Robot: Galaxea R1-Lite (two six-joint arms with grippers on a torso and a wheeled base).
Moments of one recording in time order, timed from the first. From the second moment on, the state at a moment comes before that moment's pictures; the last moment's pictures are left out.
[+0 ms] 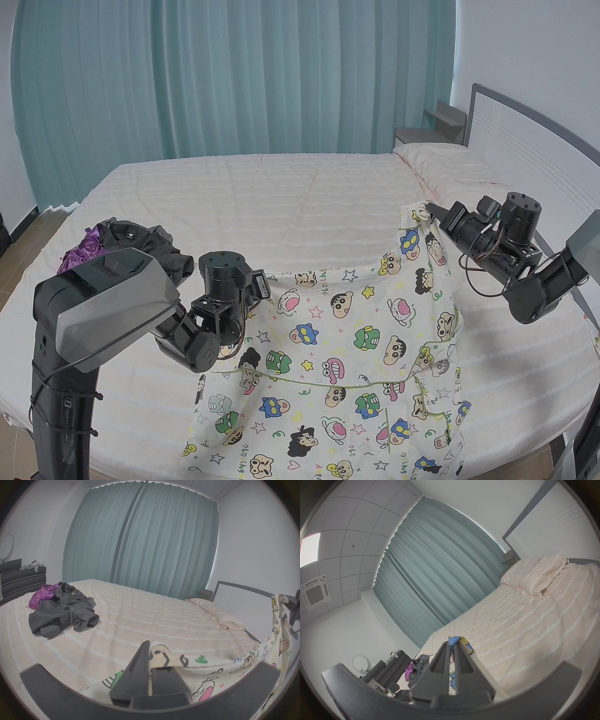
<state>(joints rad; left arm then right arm) -0.46 2.38 -1.12 -1.05 0.42 -0.34 0.22 2.06 -0.94 -1.16 0.18 0.69</state>
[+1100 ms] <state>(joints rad) -0.30 2.61 -1.42 -0.78 0.45 -0.35 0.17 2.40 -1.22 -0.94 -0.01 0.74</state>
